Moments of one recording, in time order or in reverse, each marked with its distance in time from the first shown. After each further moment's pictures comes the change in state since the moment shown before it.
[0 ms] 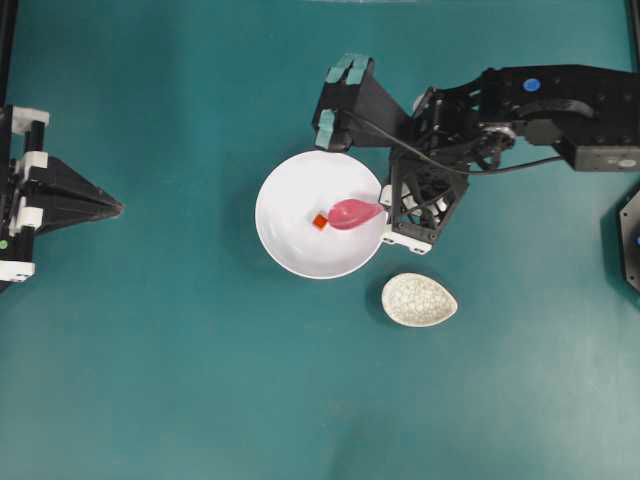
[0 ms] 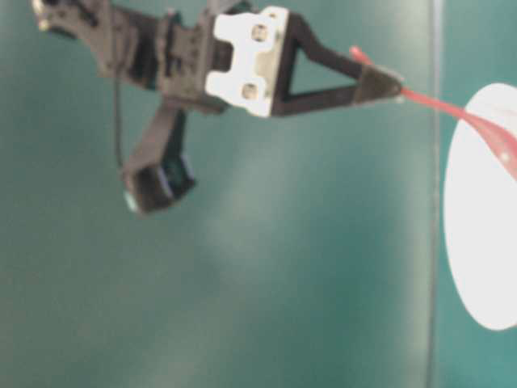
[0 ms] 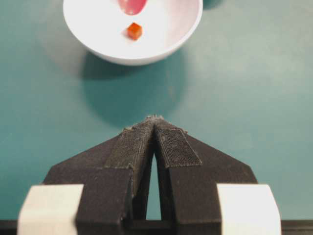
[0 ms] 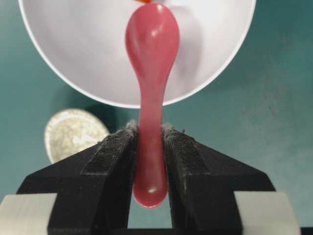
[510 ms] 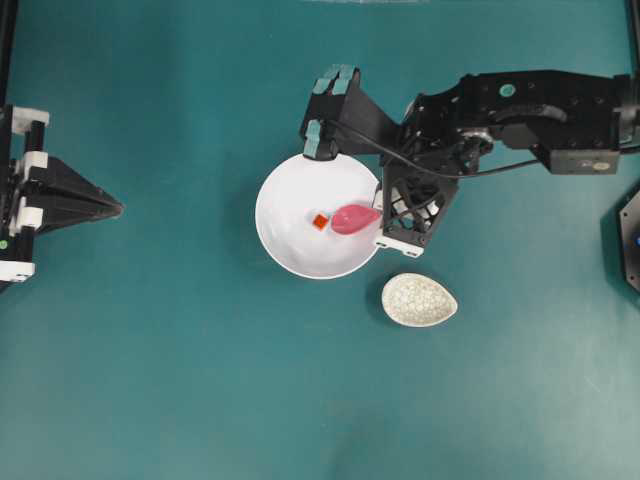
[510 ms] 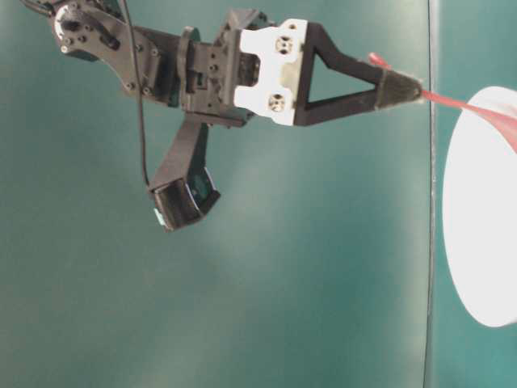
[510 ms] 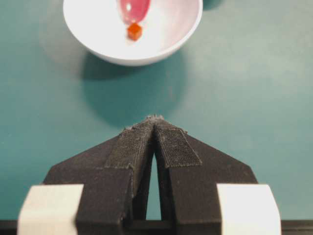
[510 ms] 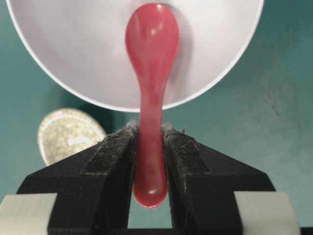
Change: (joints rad) left arm 0.000 0.000 0.000 0.000 -0.002 0.000; right arm 0.003 0.051 -0.026 0.000 0.020 -0.006
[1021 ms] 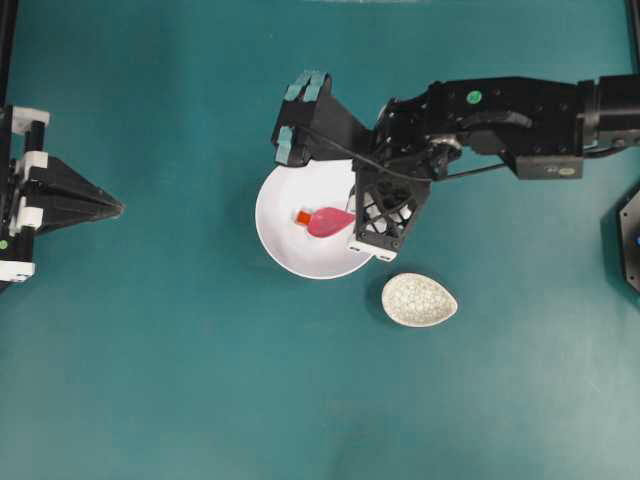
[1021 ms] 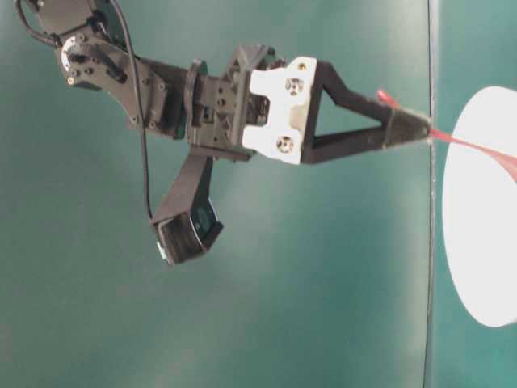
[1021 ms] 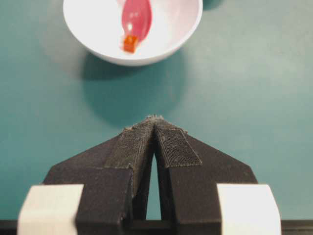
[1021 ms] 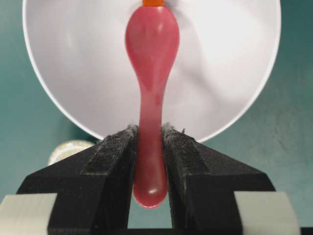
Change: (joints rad) left arm 0.000 0.000 0.000 0.000 0.000 0.000; right arm 0.014 0.071 -0.074 0.000 -0.025 -0.005
